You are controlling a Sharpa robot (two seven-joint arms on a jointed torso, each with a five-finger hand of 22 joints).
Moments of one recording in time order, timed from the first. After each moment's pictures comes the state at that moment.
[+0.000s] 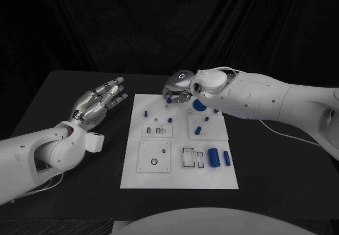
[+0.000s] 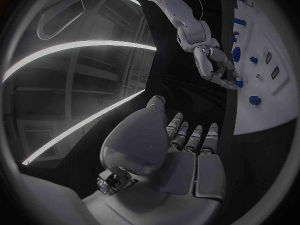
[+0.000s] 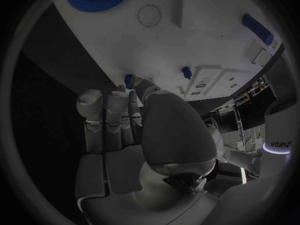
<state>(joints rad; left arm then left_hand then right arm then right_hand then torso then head) 1.23 -0.98 -0.21 1.58 -0.03 -0.09 0.68 1.49 0.22 -0.19 0.29 0.64 0.36 0.11 0.05 0.04 0.03 0.08 0.24 0.03 0.04 0.17 0.10 0.02 0.16 0.05 0.28 0.05 0.04 1.35 -0.40 -0.21 0.97 -1.83 -0.20 0.13 1.44 -0.12 0.31 0.10 0.31 0.85 0.02 0.11 0.41 0.99 0.03 0.22 0.19 1.36 -0.05 1.08 0.77 0.12 1.23 0.06 1.15 1.04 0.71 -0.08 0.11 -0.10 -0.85</state>
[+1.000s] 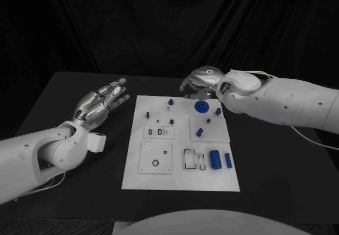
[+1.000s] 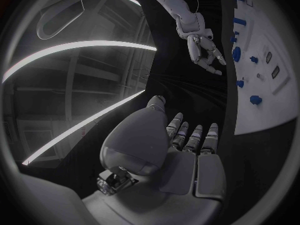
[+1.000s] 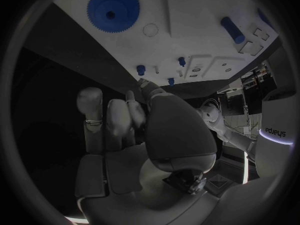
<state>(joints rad) 1.22 -0.98 -0.21 1.58 -0.03 -0.08 0.68 1.49 0.22 -0.19 0.29 0.64 0.36 0.11 0.05 0.04 0.03 0.08 0.23 0.03 0.04 0.18 0.11 0.02 0.16 0.05 0.28 0.05 0.04 1.37 -0.65 -0.21 1.20 -1.67 -0.37 0.09 1.28 -0.07 0.20 0.15 0.27 0.86 0.06 0.13 0.26 1.44 -0.02 1.52 1.29 1.46 -0.07 1.46 1.26 0.09 1.35 0.04 1.24 1.24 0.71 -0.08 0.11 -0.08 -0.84</state>
